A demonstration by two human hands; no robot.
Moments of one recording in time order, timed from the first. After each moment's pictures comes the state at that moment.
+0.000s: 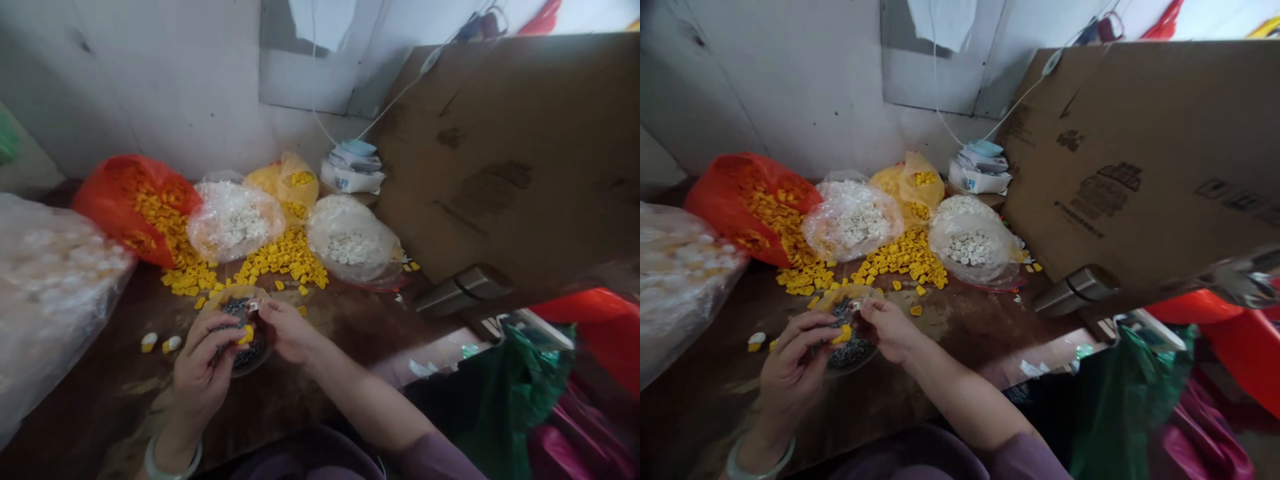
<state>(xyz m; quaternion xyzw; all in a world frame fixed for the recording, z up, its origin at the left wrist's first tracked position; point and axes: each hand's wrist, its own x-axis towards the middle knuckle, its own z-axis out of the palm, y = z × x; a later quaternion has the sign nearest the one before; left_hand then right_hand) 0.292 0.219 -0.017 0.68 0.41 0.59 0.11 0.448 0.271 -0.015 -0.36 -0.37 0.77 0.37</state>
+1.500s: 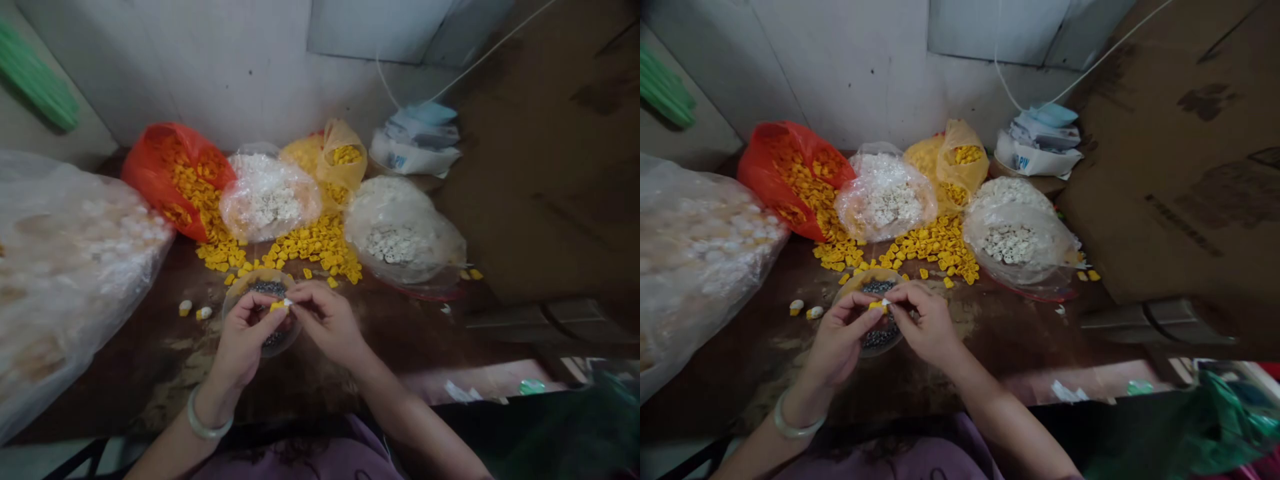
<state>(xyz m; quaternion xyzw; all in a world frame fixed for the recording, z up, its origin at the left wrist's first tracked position) 0.333 0.232 0.019 0.20 0.46 0.61 0.61 0.478 0.272 0.024 -0.36 -0.72 0.40 0.43</state>
